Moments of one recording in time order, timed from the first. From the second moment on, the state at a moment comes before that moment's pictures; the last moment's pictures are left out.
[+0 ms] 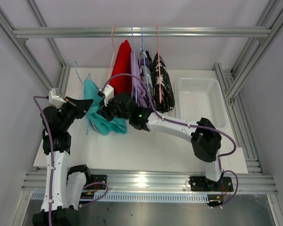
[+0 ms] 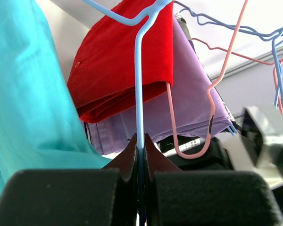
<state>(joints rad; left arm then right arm) 0.21 0.69 0.70 -0.12 0.51 -0.85 1.07 1.97 1.64 0.12 -0.11 0.14</state>
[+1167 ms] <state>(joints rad) -0.02 0.55 0.69 -0.25 0.42 -0.78 1.18 1.66 1.27 0.12 0.07 0.15</state>
